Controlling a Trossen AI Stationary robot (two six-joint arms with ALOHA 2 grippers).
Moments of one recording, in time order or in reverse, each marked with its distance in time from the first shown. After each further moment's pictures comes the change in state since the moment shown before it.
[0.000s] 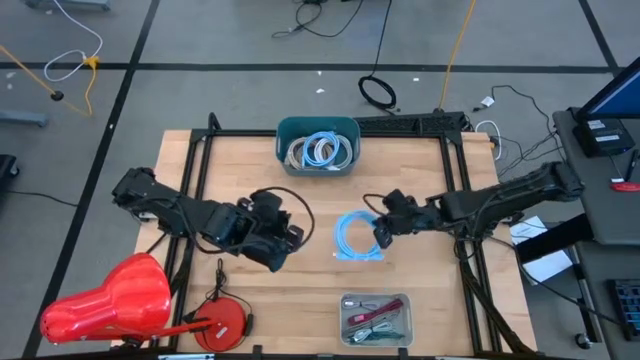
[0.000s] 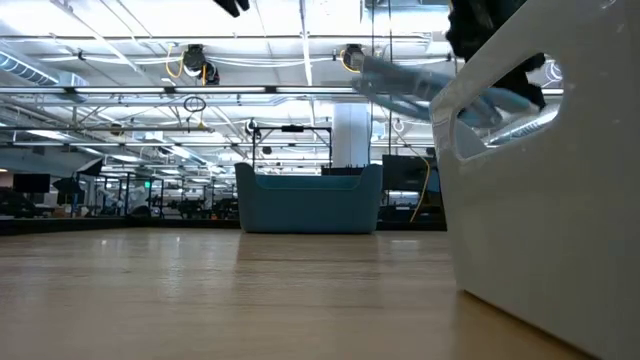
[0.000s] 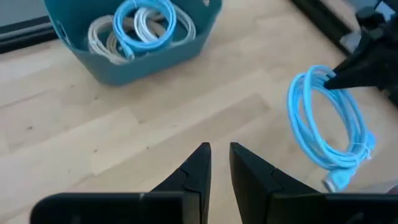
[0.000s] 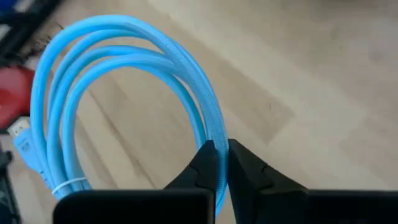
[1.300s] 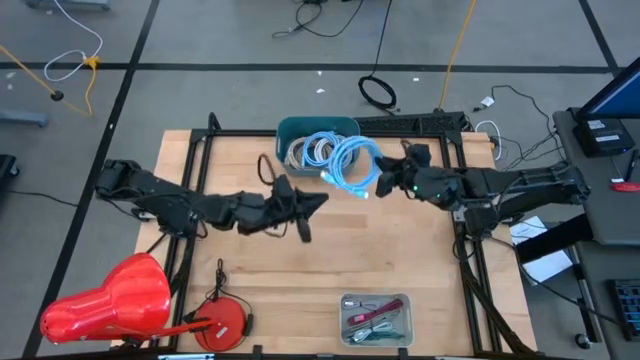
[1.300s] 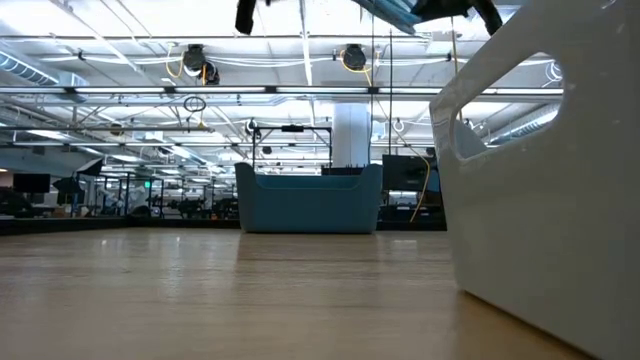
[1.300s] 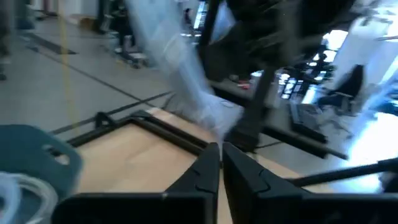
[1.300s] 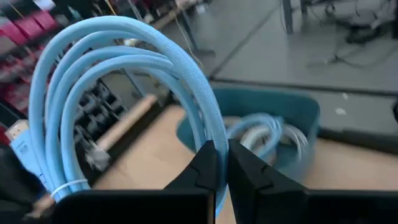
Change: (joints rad) left arm 0.177 -0.205 -0.683 1.685 0.141 1.062; right arm -0.097 -0.083 0.286 0.057 0.514 -0.187
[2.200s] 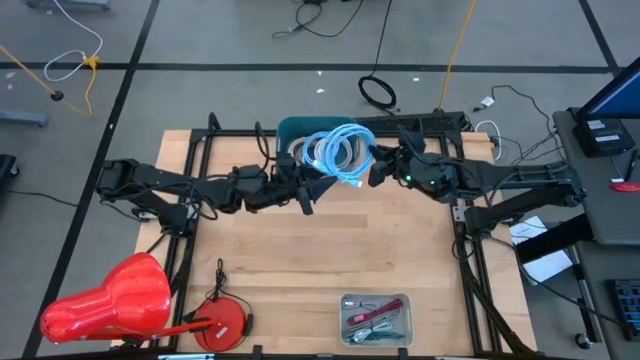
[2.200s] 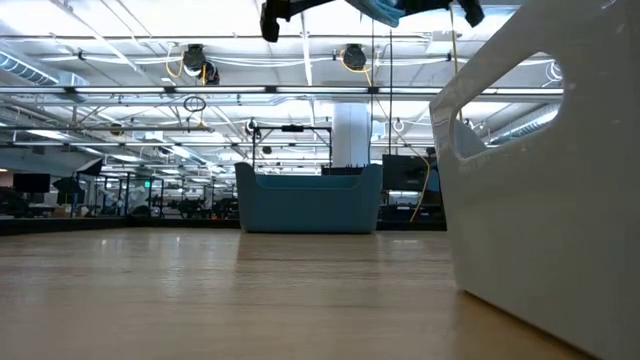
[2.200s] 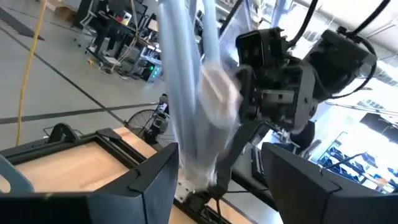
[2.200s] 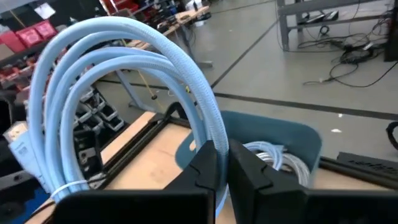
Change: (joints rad) left arm 0.187 0.009 0.028 0.141 0.234 -0.195; right arm -0.080 0.054 0.095 0.073 -0.027 -0.139
